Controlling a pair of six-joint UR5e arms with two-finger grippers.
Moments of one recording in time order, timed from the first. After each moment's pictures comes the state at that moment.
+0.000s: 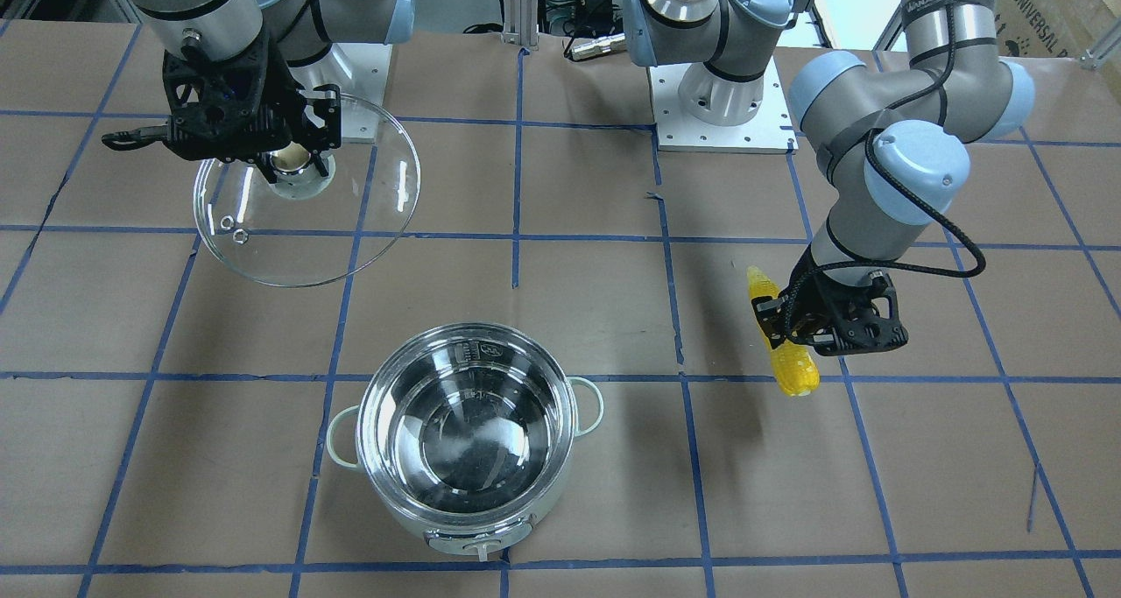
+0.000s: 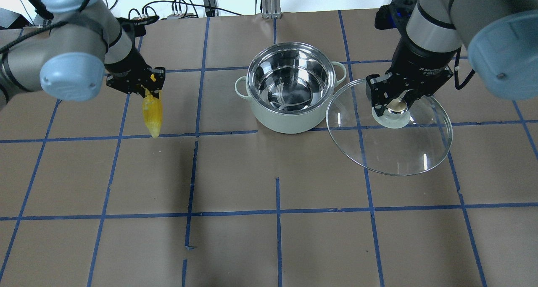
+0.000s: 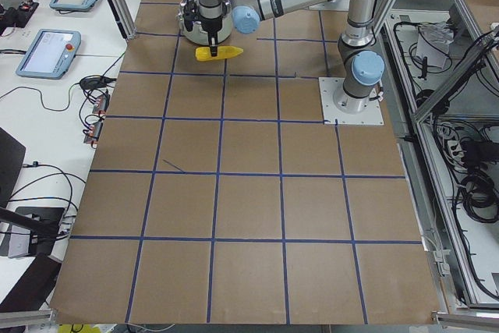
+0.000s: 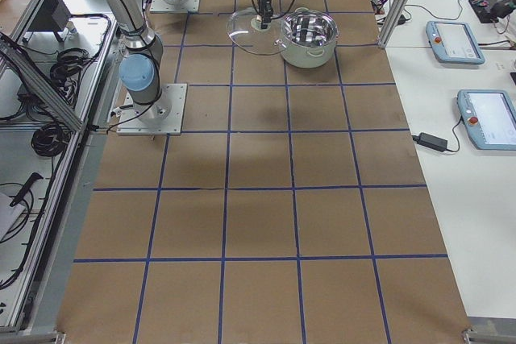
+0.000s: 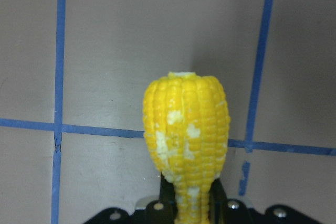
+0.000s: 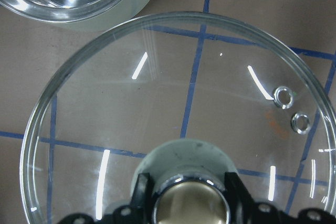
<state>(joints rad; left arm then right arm) -1.54 -1.81 -1.57 -1.31 1.57 -0.12 1.59 -1.63 1.66 -1.54 -1.56 -0.15</state>
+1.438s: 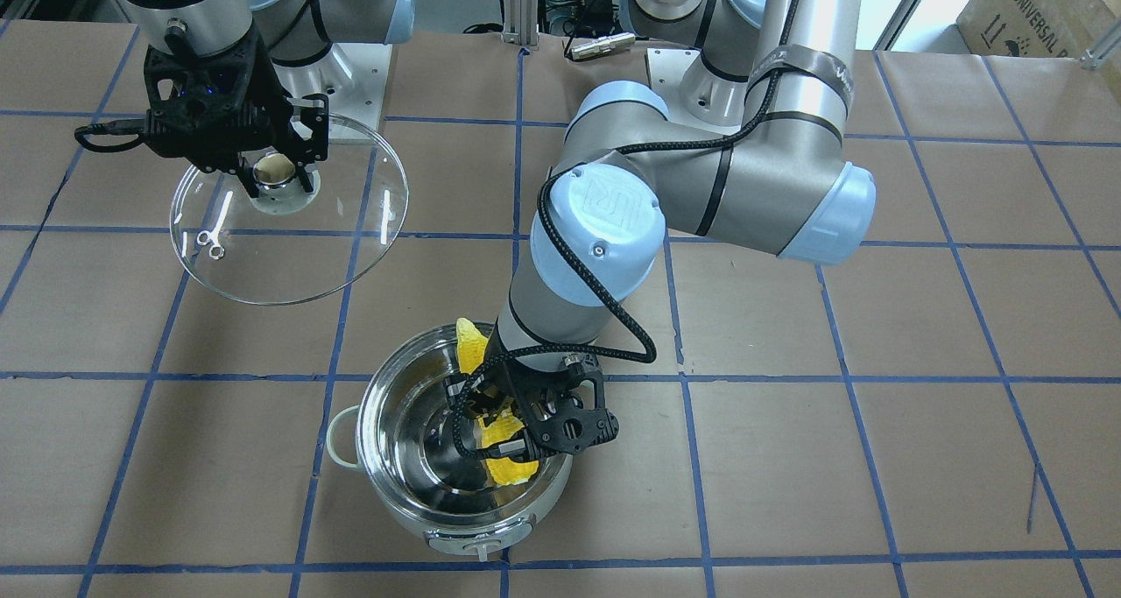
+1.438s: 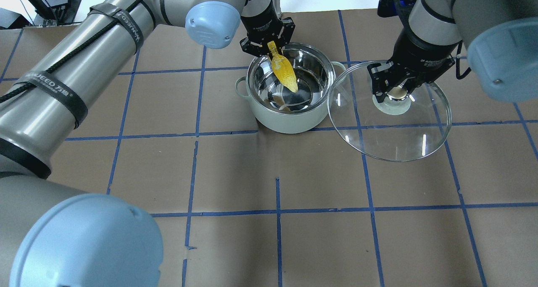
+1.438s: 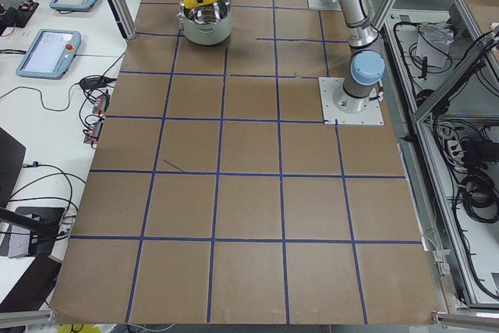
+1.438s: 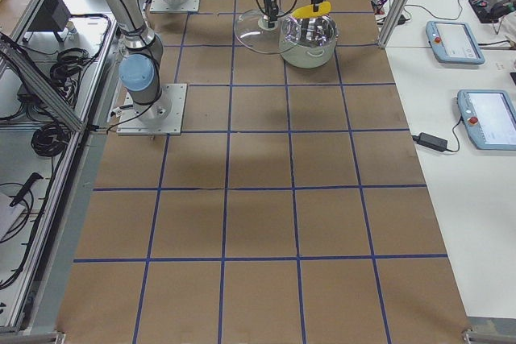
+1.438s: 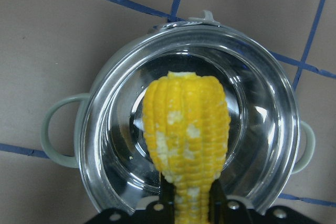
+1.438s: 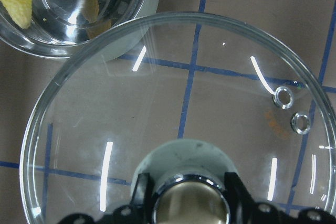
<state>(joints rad) -1.85 -2.16 -1.18 -1.25 1.37 -0.59 1.59 -1.64 1.67 -1.65 -1.57 -0.15</state>
